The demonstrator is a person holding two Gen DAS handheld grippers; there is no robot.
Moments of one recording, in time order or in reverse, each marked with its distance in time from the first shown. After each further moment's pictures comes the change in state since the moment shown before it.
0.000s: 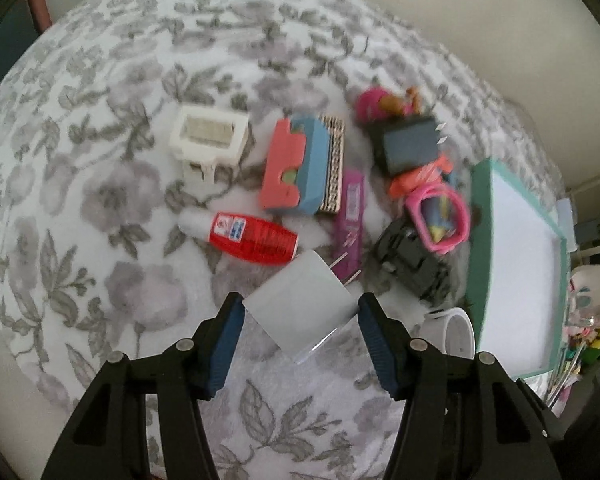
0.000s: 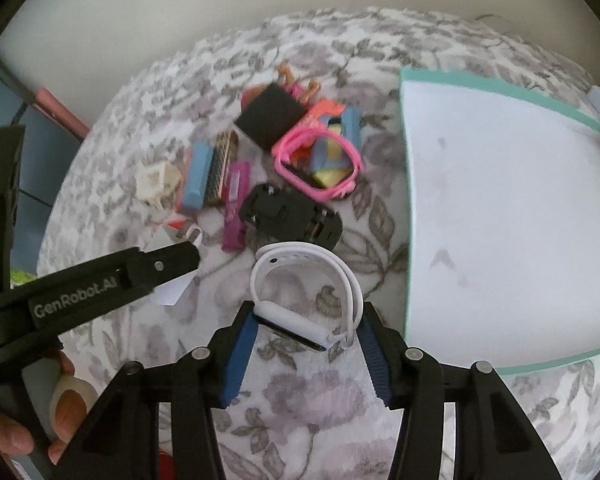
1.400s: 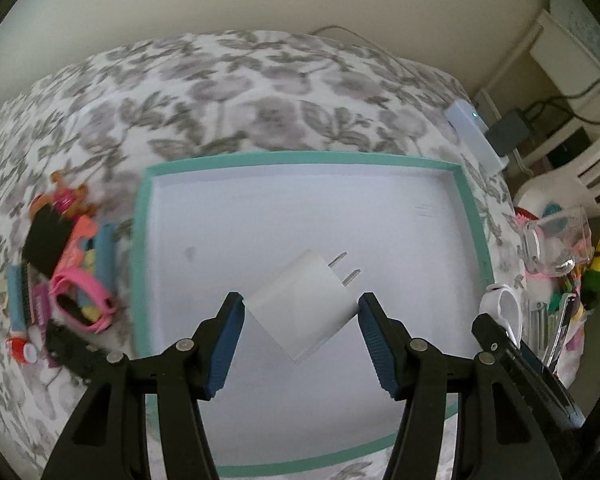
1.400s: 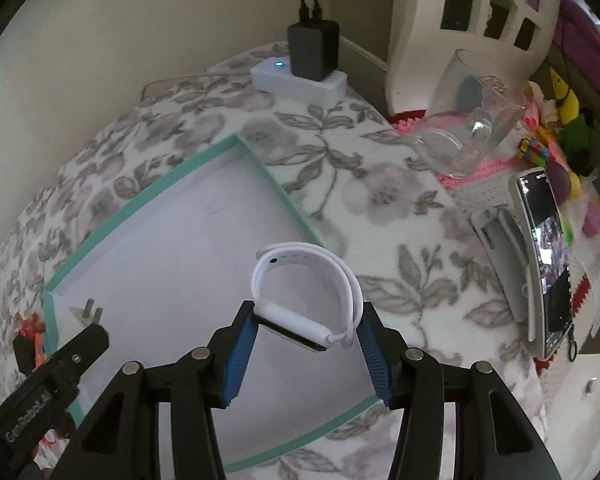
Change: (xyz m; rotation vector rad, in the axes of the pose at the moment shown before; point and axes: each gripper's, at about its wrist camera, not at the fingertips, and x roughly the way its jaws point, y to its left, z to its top) left arm 0.045 -0.286 -0.004 0.418 -0.005 -0.041; right arm -0.093 -0.266 -0.001 0.600 -0.171 -0.440
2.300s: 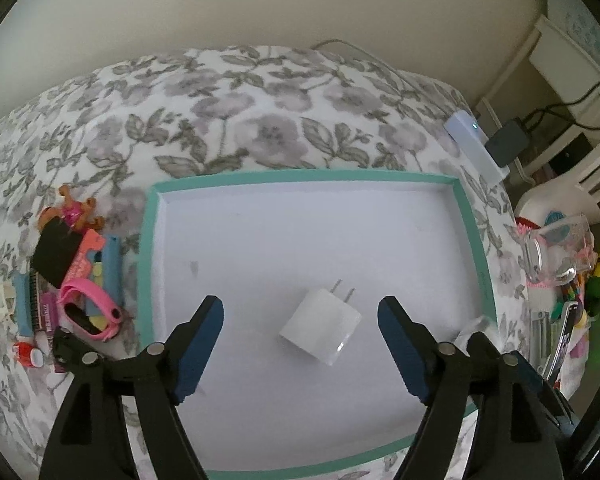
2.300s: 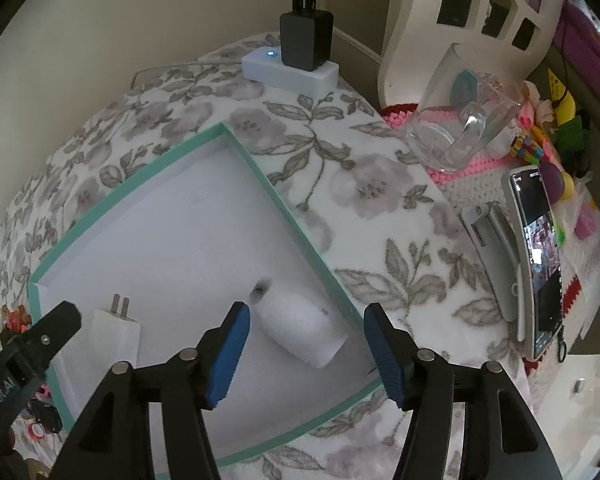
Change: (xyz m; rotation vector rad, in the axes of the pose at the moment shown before) left arm -0.010 0.002 0.003 -0.015 -0.047 0.036; right arm 0.005 -0.003 -0.001 -0.022 0.027 -0.034
